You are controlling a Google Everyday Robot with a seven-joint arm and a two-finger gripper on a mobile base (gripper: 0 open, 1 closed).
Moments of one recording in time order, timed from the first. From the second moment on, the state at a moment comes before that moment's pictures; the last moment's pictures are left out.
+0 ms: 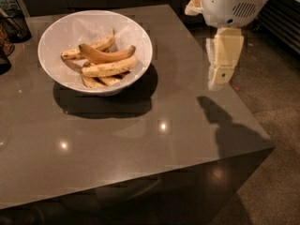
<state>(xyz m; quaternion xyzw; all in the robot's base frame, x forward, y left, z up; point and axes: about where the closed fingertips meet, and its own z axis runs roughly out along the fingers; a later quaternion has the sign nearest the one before) 0.494 -0.110 1.002 -0.74 0.65 -0.04 0.17</state>
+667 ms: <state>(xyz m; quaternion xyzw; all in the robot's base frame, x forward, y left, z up) 0.536 -0.076 0.985 -0.74 0.66 -0.04 0.14</state>
